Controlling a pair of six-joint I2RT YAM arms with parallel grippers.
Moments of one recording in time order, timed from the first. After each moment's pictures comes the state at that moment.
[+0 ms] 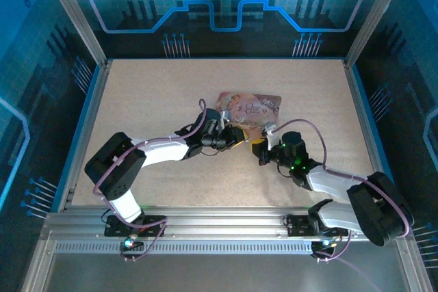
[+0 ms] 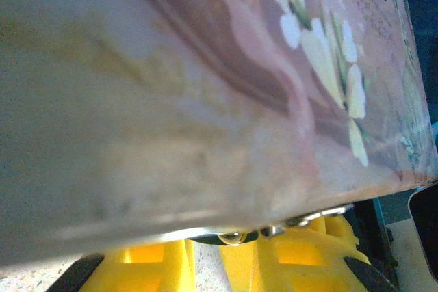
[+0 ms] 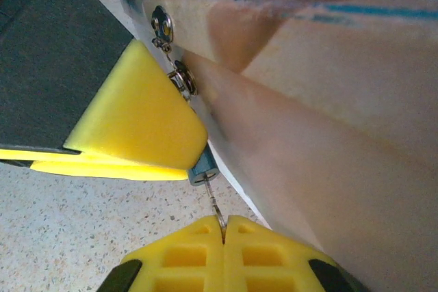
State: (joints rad) left arm -0.70 1.70 0.88 0.25 0.41 -1.14; right arm 0.47 1.24 0.30 0.49 -0.33 0.18
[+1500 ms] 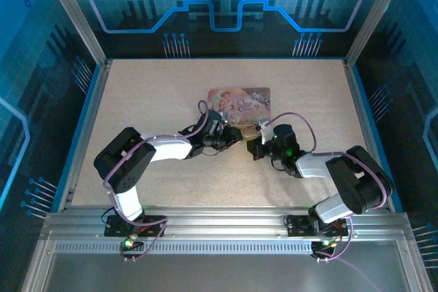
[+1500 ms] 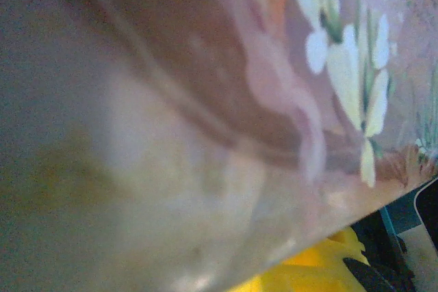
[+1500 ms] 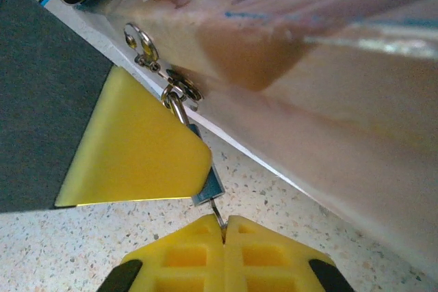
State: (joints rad) left arm -0.68 1.79 0.88 0.31 0.35 -1.16; right arm 0.46 1.50 0.41 0.54 -0.38 0.25
